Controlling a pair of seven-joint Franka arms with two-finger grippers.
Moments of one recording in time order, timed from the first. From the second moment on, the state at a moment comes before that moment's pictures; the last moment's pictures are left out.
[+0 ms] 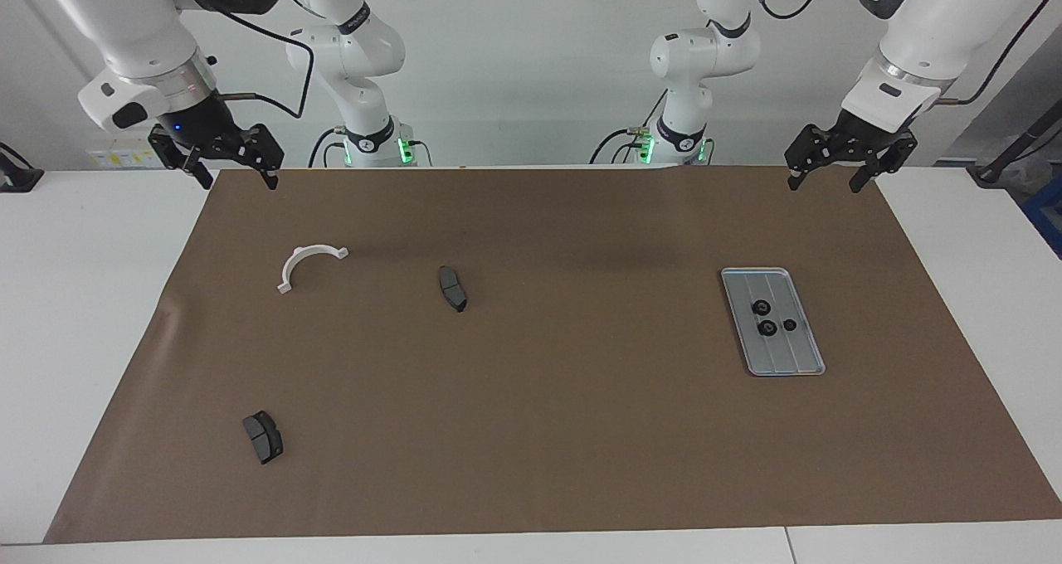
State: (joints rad) left arm 0.08 -0.01 -0.14 -1.55 -0.03 1.53 0.06; right arm 0.04 -0.06 -0.09 -1.64 -0.01 1.54 -0.02
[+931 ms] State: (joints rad) left arm 0.11 -0.05 -0.14 -1.78 -0.02 1.78 0.06; right arm 0.04 -0.06 -0.09 -1.64 -0.01 1.54 -0.02
